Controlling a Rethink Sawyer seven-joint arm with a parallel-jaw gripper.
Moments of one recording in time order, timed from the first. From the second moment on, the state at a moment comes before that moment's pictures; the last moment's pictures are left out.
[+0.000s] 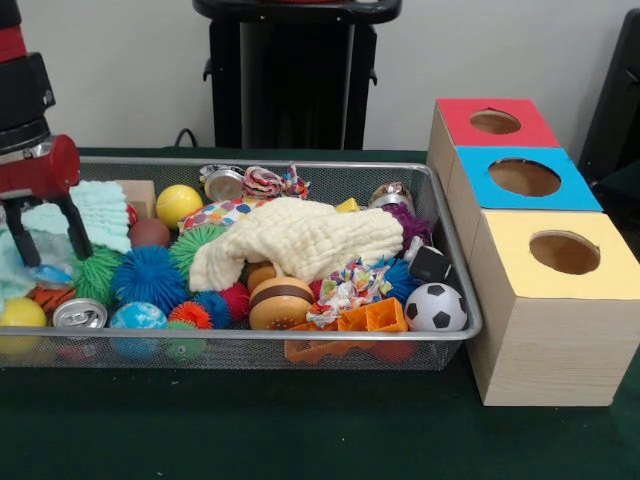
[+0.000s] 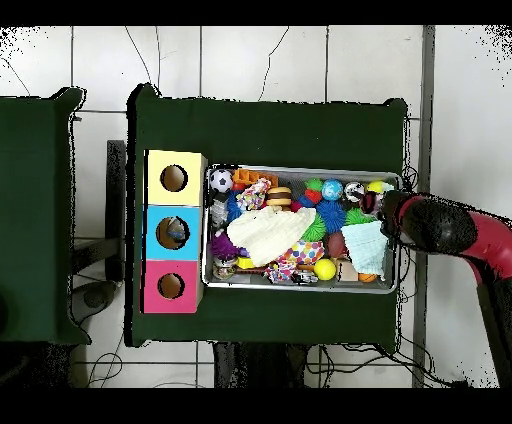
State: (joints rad) arm -1.20 -0.42 0.84 1.50 -0.68 0.76 1.59
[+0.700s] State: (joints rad) arm -1.21 -0.42 0.84 1.43 -0.68 0.76 1.50
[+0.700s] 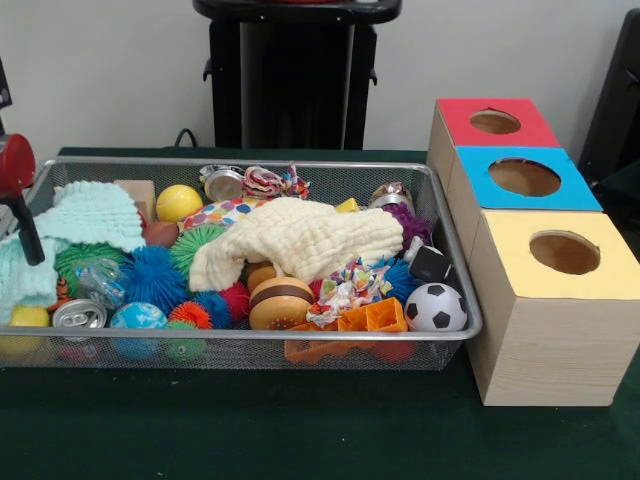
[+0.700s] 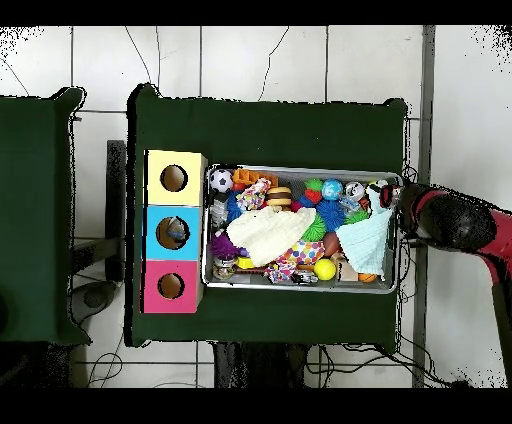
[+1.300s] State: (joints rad) arm -1.21 -0.45 0.84 1.45 -0.67 0.76 1.50
